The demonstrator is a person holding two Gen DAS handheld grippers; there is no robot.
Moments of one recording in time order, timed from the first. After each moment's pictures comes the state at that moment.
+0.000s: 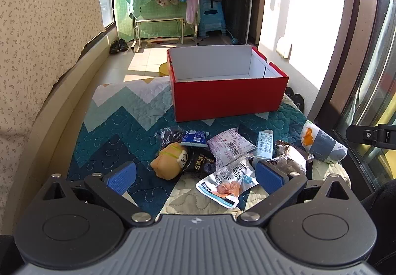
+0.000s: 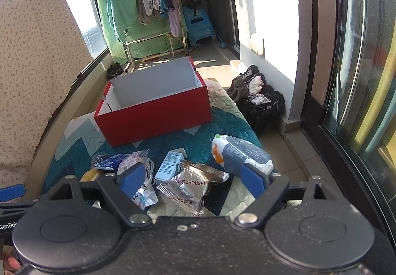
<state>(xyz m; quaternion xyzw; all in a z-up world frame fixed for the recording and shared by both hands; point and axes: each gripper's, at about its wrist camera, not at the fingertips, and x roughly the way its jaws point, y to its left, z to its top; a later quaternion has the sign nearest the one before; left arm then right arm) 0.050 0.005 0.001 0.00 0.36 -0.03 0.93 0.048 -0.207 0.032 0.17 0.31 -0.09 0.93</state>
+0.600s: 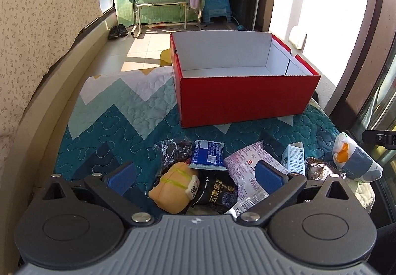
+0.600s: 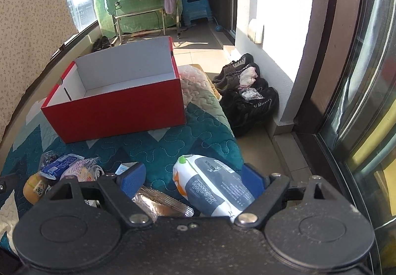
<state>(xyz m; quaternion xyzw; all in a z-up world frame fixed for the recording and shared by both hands) 0.145 0.017 -0.040 0.00 0.39 -0.02 0.92 0.140 -0.259 -0.012 0.12 0.37 -0.10 0.91</state>
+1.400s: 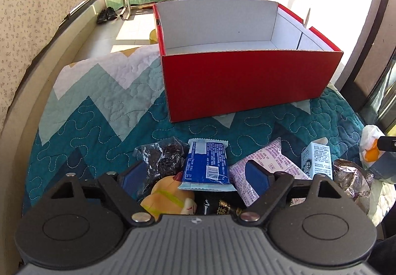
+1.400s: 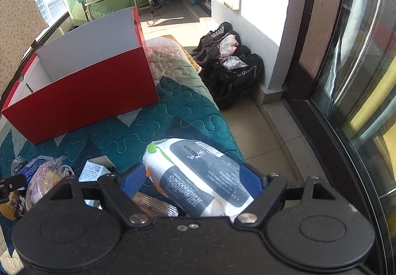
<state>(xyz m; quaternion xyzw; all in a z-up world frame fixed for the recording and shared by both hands) 0.207 0.003 -0.082 0.01 0.44 -0.04 0.90 0.165 -0.280 -0.053 0.17 0.42 -0.15 0.88</state>
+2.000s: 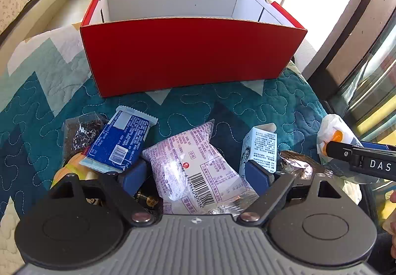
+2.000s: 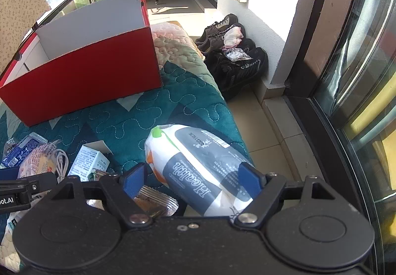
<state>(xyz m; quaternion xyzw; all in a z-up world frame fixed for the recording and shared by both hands) 0.217 -0.048 -0.102 -0.04 0.49 -0.10 0.86 0.176 -0.268 -0.067 0.14 0.45 -0.14 0.87</state>
